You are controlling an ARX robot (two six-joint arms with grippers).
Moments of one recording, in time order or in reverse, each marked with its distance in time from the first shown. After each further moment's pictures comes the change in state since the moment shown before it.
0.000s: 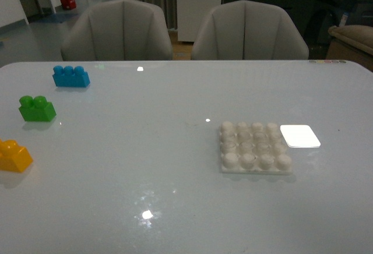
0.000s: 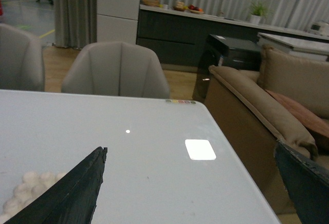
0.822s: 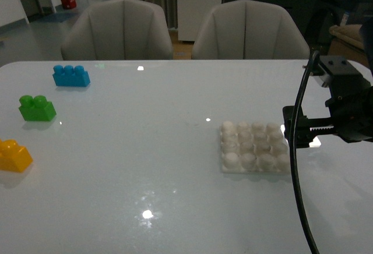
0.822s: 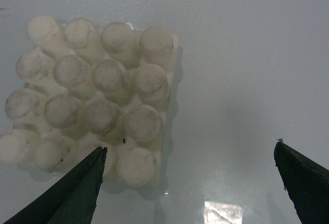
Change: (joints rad) left arm 0.000 0.000 0.000 0.000 0.000 0.000; right arm 0.164 1.345 0.740 -0.266 -0.124 0.202
